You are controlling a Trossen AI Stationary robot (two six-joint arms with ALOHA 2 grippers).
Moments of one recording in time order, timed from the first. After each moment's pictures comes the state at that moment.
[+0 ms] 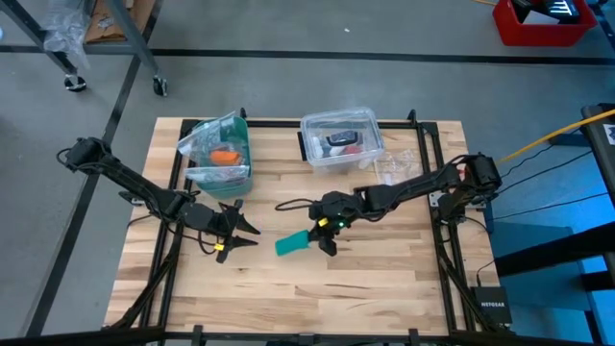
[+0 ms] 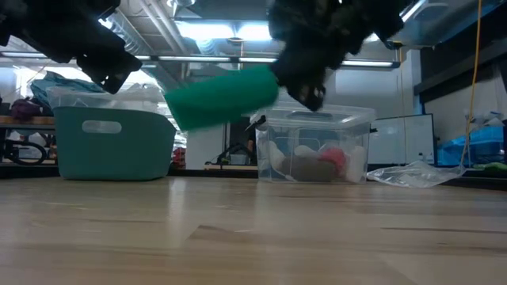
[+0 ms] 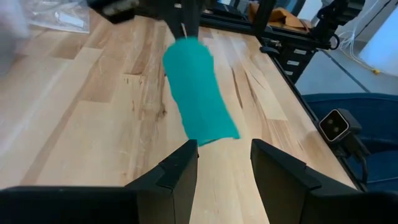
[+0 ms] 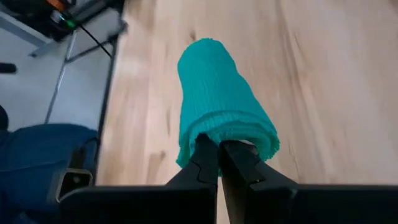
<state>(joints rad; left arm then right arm) -0.45 0.95 0.31 0.29 -0.25 -0.31 0.13 1.70 1.04 -0.01 -0.26 0.47</state>
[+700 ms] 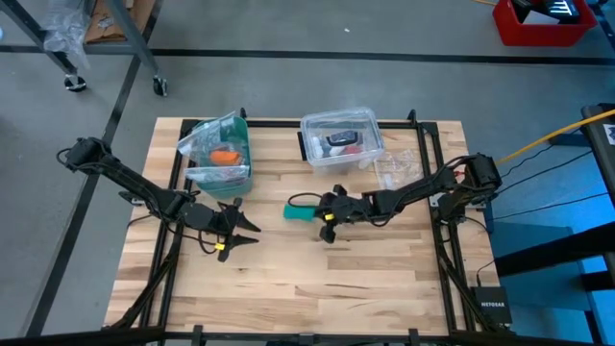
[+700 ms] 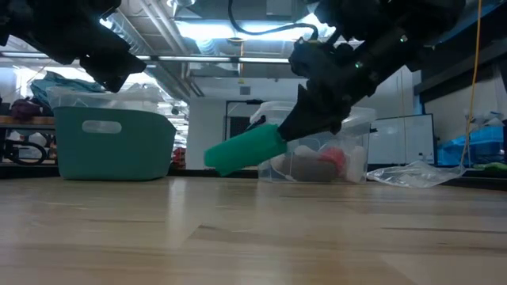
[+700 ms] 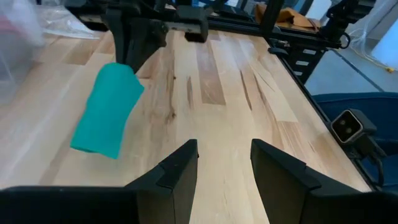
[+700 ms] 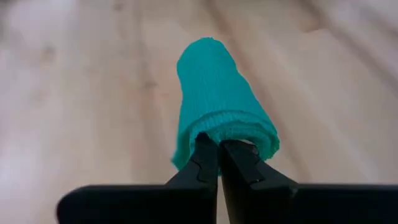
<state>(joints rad) -0.45 0.95 0.31 0.30 -0.29 -0.29 0.13 1.70 0.82 0.21 0.23 0.36</state>
